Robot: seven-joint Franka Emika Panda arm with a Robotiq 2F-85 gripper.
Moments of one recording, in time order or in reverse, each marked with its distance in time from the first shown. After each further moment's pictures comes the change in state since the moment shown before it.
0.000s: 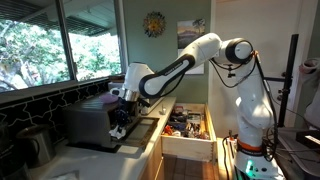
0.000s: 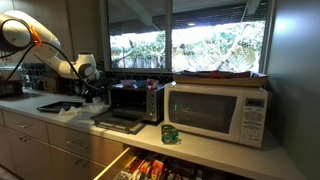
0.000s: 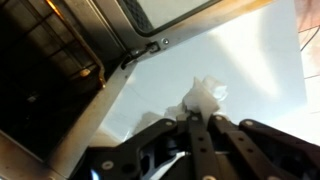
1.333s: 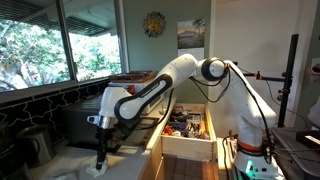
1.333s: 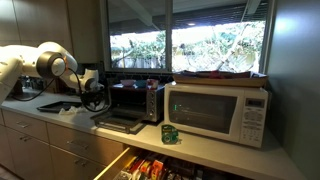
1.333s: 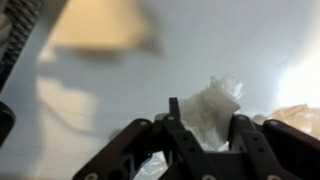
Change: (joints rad) arm 0.080 0.426 0.062 0.380 0.009 -0.066 0.446
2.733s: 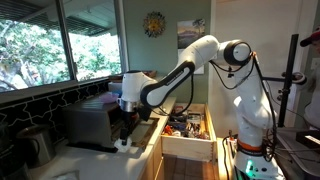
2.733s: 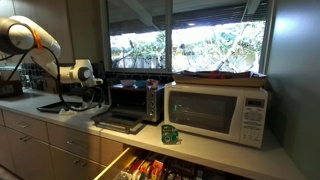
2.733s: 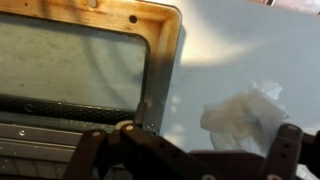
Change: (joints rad) arm 0.043 -0.383 -0.158 -0.379 -0.170 -0.070 0.597
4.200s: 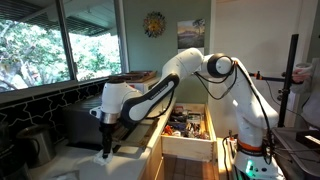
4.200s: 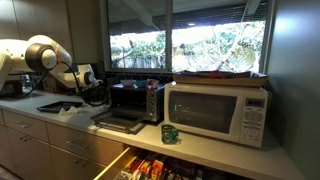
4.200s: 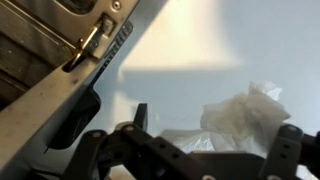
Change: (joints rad) arm 0.050 0.287 0.031 0.327 -0.128 0.043 -0.389
